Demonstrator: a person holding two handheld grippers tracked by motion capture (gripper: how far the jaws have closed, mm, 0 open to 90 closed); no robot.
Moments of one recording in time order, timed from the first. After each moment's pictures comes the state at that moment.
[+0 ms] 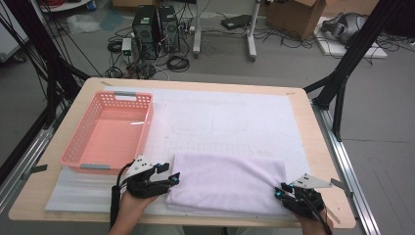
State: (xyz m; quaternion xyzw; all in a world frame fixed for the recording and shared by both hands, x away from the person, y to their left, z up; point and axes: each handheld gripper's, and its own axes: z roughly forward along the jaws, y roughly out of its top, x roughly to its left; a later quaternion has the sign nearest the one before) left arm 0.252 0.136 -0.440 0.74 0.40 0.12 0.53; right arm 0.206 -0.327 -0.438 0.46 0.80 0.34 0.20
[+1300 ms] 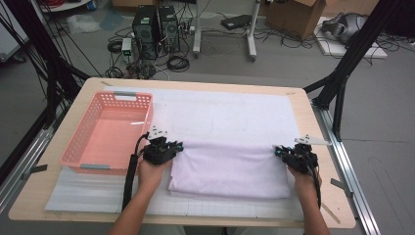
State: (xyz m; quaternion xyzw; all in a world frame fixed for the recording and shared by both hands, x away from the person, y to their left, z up) left arm 0.342 0.109 -0.434 0.73 0.48 0.15 0.47; right arm 0.322 -0.343 -0.430 0.51 0.74 0.40 0.21
